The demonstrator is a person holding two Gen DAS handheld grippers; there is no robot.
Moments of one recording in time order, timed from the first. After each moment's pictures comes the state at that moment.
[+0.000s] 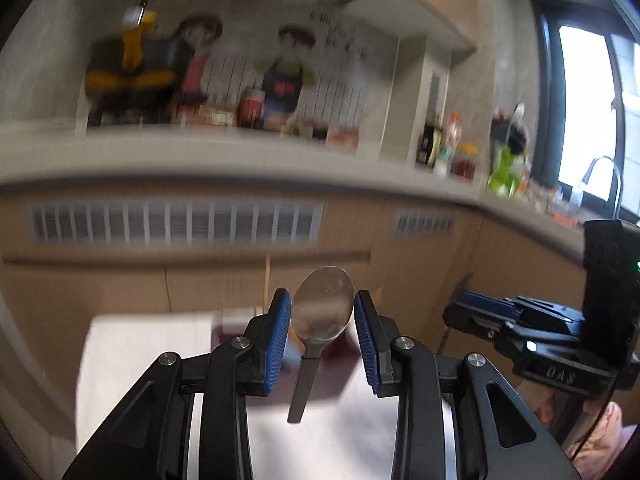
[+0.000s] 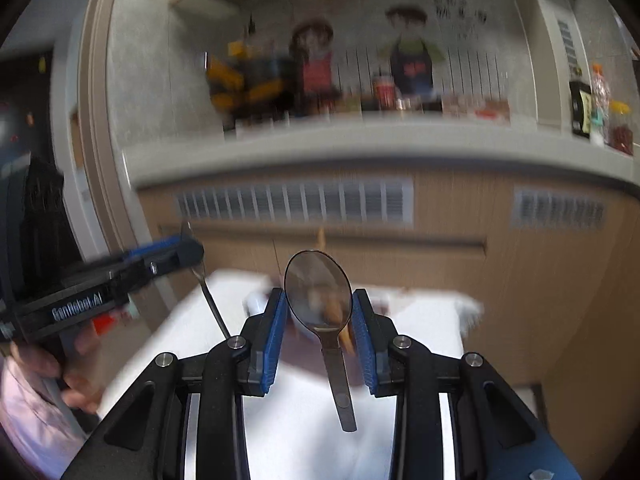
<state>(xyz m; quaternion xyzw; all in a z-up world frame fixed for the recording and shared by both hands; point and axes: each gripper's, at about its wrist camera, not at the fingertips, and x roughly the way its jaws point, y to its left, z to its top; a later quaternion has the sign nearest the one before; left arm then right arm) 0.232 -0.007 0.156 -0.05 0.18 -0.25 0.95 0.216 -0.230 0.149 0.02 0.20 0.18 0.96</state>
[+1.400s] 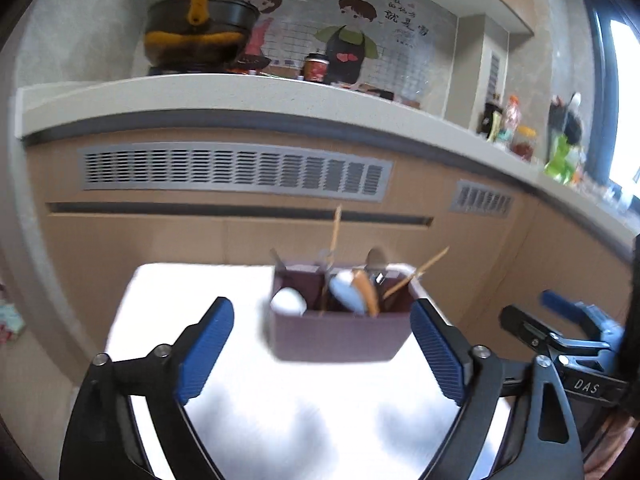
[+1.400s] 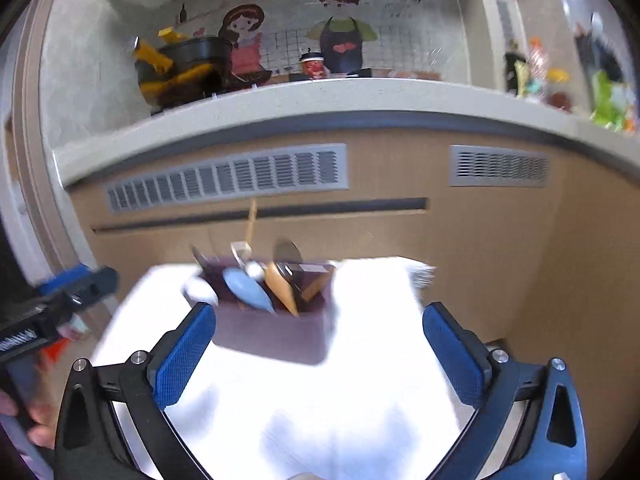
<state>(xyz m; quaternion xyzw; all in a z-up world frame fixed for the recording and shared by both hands) 0.214 0.010 0.081 -0.05 0.25 -0.13 0.96 0.201 -0.222 0.078 0.00 0.25 0.02 0.97</state>
